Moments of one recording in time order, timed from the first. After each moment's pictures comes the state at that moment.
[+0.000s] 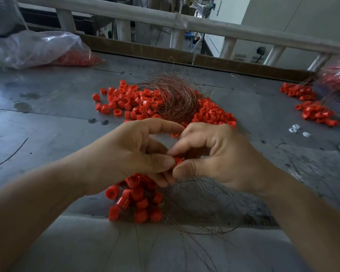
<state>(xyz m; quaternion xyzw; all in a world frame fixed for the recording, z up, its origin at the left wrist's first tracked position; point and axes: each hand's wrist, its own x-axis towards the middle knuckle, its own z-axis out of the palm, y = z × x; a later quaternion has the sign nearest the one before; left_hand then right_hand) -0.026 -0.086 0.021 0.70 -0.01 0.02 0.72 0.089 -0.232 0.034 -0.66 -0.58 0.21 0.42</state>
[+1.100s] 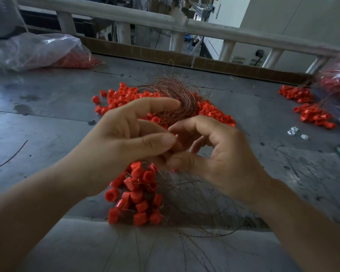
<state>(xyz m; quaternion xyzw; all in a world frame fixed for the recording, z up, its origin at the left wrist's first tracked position) -0.029 -0.091 0.035 0.73 -0.07 0.19 0.65 0.080 -0.230 0.031 -0.67 -0.58 0.06 0.46</state>
